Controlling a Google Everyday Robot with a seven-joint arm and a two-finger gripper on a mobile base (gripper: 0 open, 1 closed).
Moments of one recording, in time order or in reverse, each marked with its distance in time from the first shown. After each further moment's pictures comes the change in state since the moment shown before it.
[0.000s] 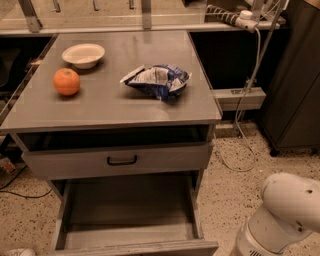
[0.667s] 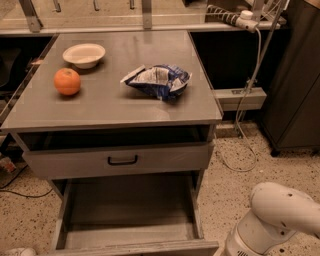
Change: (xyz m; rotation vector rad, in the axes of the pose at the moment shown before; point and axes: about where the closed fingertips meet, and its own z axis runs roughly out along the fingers) arm -0.009 -0.018 0.053 -0.065 -0.043 0.027
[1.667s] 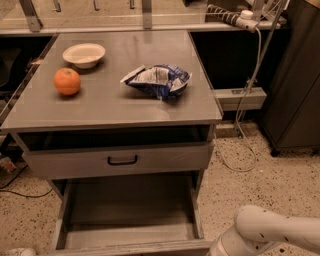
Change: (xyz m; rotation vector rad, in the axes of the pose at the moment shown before) arm -0.012 -0.058 0.108 -0.017 -0.130 0.116
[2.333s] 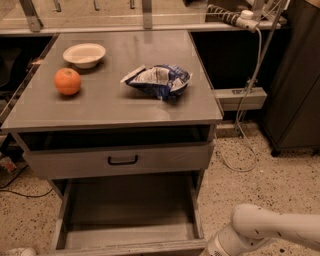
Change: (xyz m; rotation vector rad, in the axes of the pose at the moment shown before) arm -0.012 -0.021 0.018 0.004 -0.026 0.004
